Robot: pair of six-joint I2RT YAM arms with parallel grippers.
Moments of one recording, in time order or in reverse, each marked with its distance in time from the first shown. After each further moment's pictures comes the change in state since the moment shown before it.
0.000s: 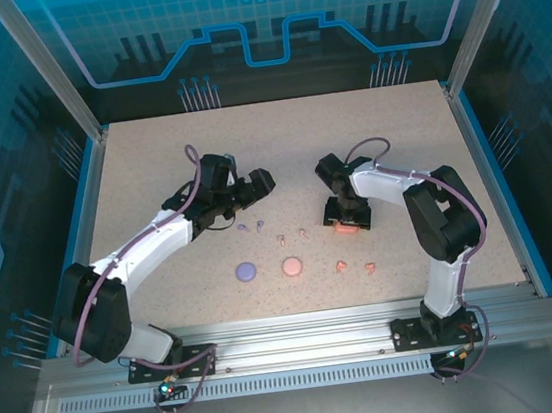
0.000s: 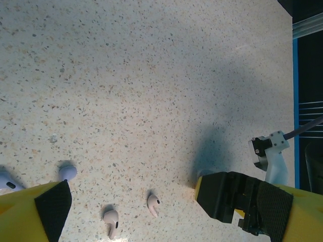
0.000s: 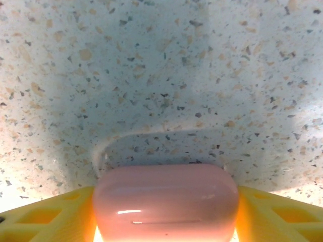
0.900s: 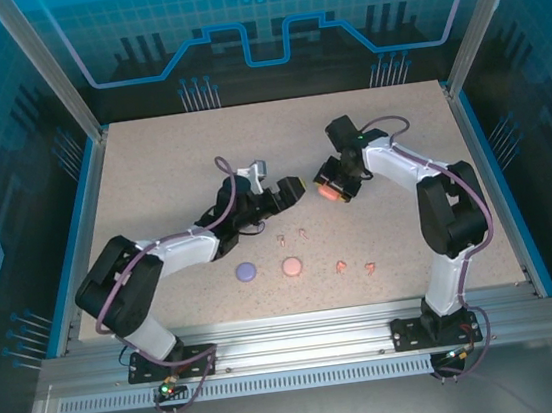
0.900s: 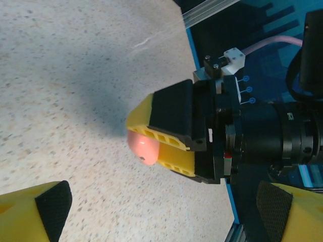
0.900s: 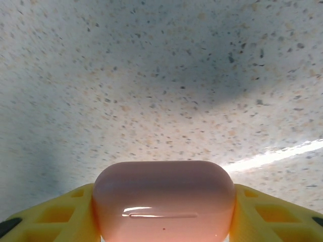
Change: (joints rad) left arm -0.137 0.180 -0.219 0.809 0.116 -0.105; right arm -0.124 0.010 0.212 0.081 -0.268 0.271
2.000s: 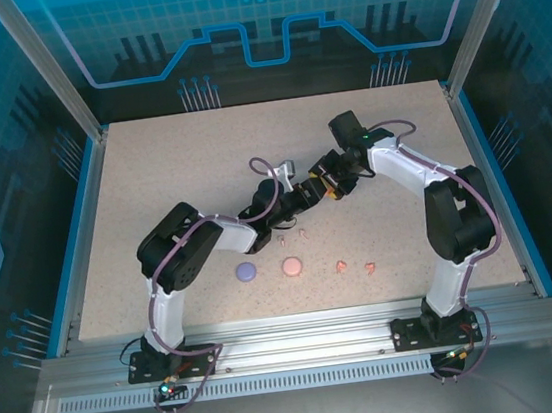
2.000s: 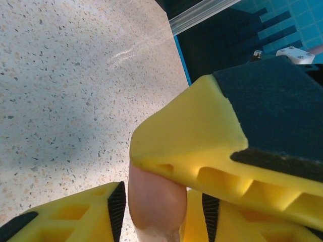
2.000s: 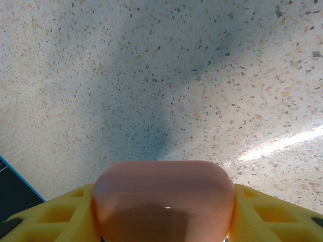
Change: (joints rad) left arm -0.089 0.401 0.188 0.319 -0.093 -0.063; right arm -0.006 -0.054 -0.026 0.063 -0.106 0.178
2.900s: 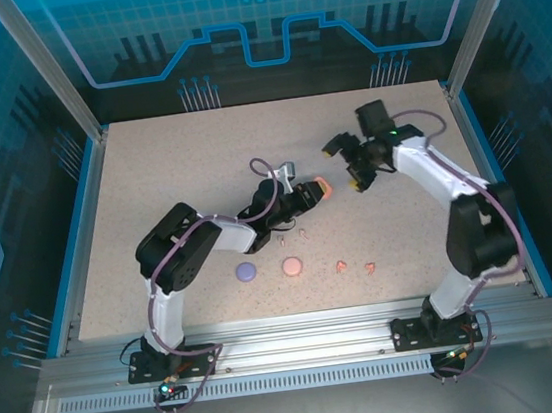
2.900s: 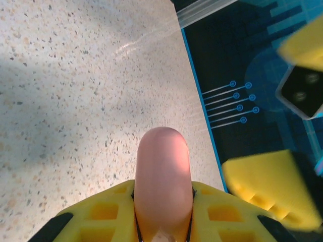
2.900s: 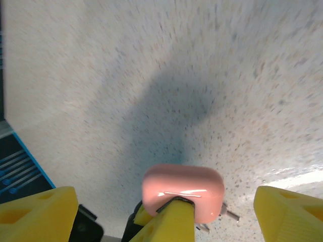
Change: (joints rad) left arm 0.013 -0.027 -0.011 -0.064 0.042 -0.004; right arm -0.122 -0.185 -0.072 0.045 0.024 -0.082
